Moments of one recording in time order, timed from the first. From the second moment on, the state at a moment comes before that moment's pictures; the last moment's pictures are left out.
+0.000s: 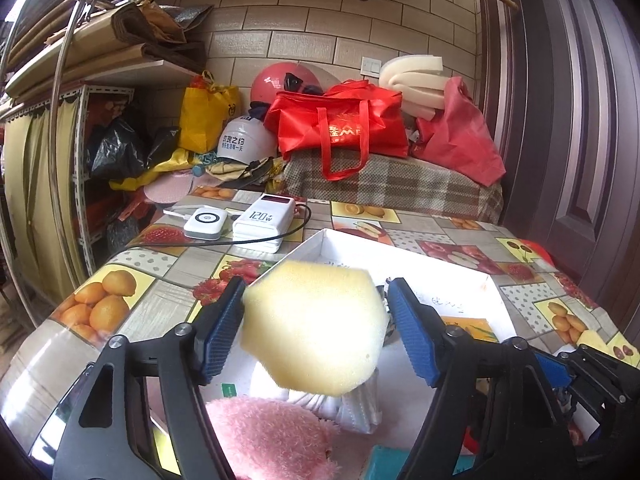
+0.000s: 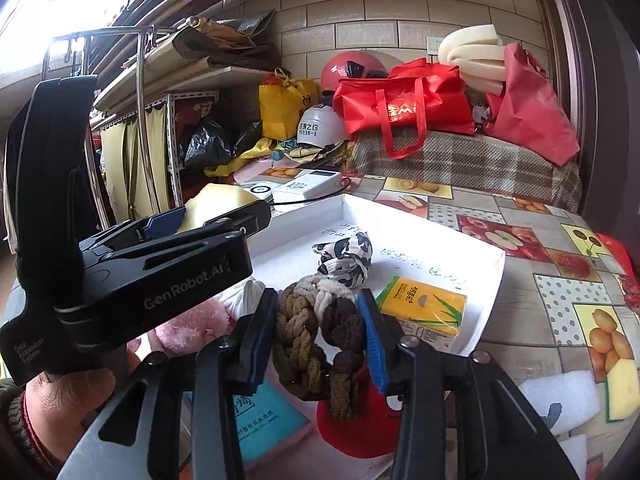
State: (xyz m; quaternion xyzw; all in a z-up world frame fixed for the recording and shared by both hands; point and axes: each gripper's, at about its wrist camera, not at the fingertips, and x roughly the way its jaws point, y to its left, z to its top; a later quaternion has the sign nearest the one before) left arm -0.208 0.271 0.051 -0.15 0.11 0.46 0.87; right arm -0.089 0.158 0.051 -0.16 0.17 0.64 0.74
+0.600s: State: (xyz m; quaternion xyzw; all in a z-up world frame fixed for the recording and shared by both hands) left arm -0.221 0.273 0.052 -0.17 0.08 0.47 0.87; right arm -0.094 0.146 0.055 -0.15 0.13 0.62 0.76
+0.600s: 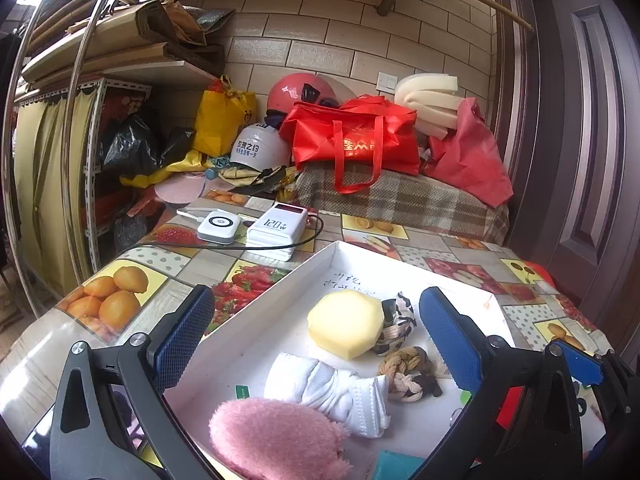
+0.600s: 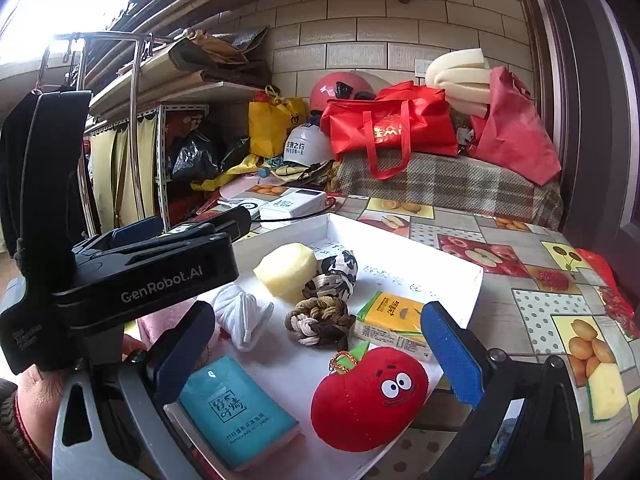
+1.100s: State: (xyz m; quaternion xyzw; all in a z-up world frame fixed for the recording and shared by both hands) left arm -0.239 0.273 0.047 -0.21 0.06 0.47 0.86; right arm -0.108 0.123 0.056 -0.16 0.11 0.63 0.75
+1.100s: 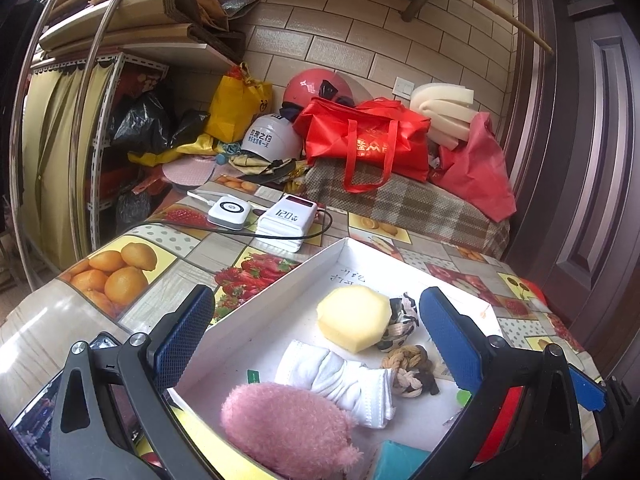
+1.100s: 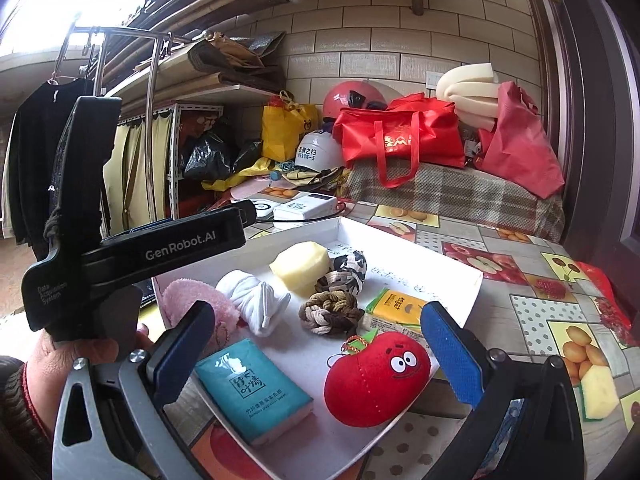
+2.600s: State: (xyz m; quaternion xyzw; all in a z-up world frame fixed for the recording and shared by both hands) left arm -0.015 0.111 0.003 0.01 0.41 0.22 0.89; right arm 0.081 -0.010 0.017 -0.10 0.39 0.50 0.77
